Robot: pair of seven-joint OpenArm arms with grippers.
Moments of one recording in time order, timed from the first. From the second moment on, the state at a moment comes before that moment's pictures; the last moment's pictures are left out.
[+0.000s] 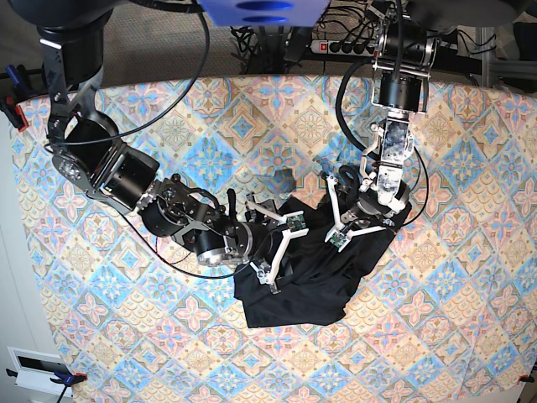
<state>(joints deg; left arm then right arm) -12.1 -5.3 6.2 78.4 4.0 -25.3 56.6 46.5 16.8 -70.2 65.1 -12.5 34.9 -6.6</state>
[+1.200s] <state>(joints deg) -12.0 -5.1 2.7 78.4 4.2 -25.3 56.9 44.7 16.9 -70.4 59.5 -22.6 34.9 -6.8</state>
